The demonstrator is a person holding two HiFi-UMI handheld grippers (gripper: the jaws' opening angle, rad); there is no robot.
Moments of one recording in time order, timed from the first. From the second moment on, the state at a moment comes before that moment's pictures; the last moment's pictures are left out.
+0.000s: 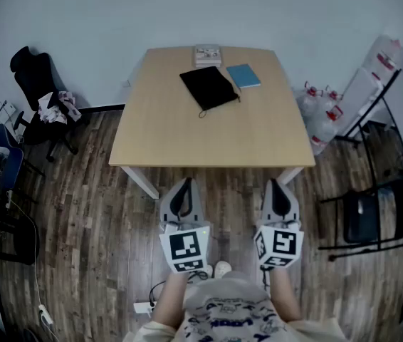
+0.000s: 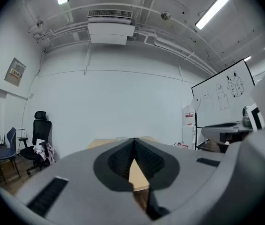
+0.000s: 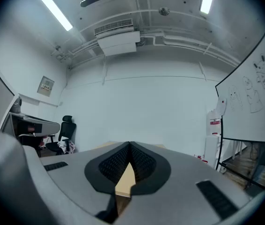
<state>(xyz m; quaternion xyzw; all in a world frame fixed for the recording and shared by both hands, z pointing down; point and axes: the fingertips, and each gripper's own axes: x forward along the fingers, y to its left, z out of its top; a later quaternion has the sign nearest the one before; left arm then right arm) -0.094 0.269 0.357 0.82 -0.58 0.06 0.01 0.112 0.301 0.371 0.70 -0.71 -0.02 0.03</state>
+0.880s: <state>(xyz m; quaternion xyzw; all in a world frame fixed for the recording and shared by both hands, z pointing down) -0.067 0.238 0.376 0.80 -0.59 0.07 0.02 0.142 0.262 0.390 0.70 -0.72 -0.01 0.05</state>
